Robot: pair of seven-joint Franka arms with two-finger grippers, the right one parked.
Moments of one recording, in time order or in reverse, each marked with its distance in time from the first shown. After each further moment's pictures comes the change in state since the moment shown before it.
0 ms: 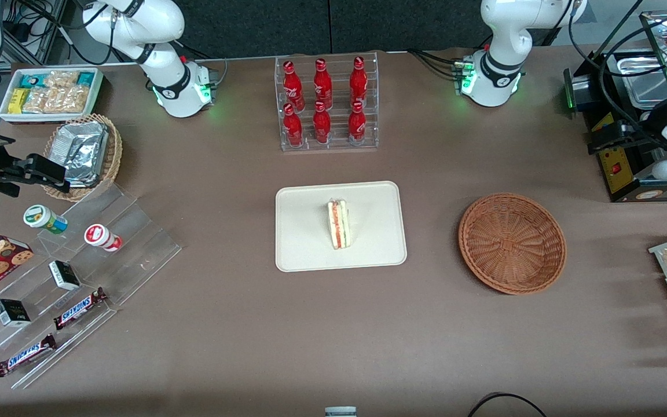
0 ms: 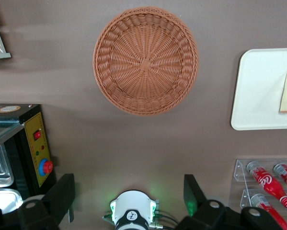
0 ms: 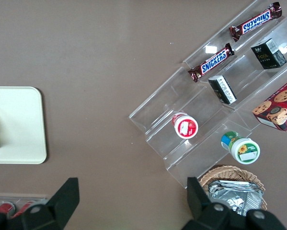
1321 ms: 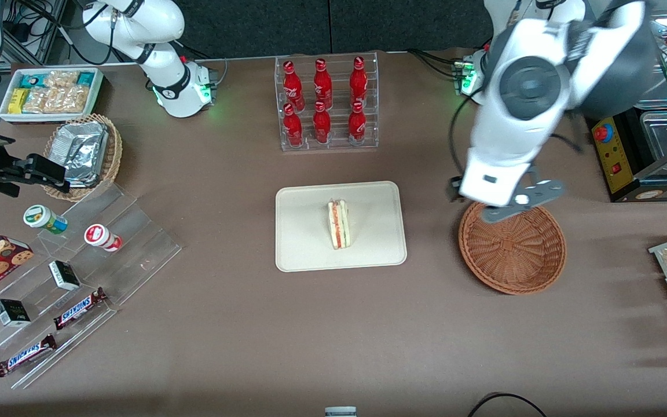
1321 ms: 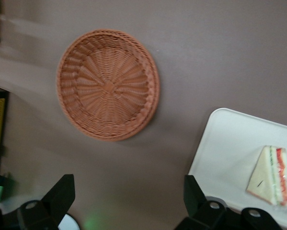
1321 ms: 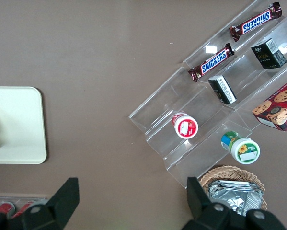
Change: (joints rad) arm -0.621 0.162 0.289 0.008 0.068 0.209 -0.635
